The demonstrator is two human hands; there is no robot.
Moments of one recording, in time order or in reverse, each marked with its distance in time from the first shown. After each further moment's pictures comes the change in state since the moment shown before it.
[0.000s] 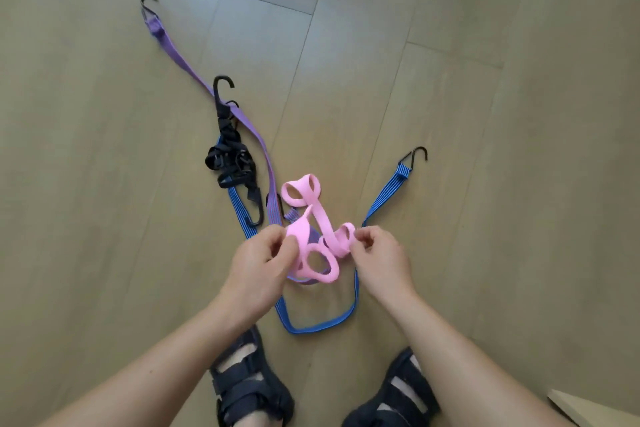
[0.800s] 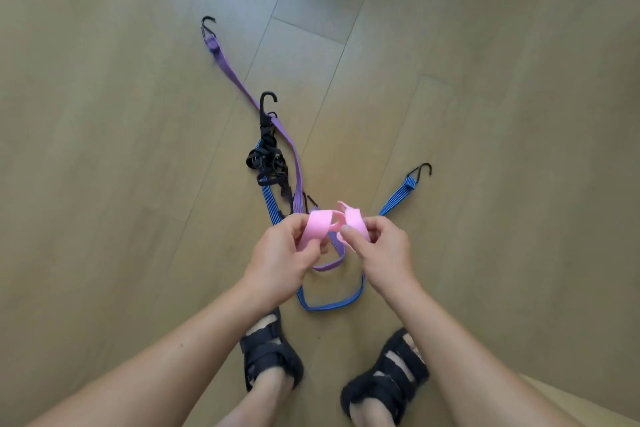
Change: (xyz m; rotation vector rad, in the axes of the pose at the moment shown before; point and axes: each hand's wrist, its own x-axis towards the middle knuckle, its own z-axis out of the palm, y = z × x) left_hand -0.058 0.051 -0.057 -0.151 -0.084 -0.047; right_hand -0.076 -0.089 -0.035 0.329 -0.006 -0.028
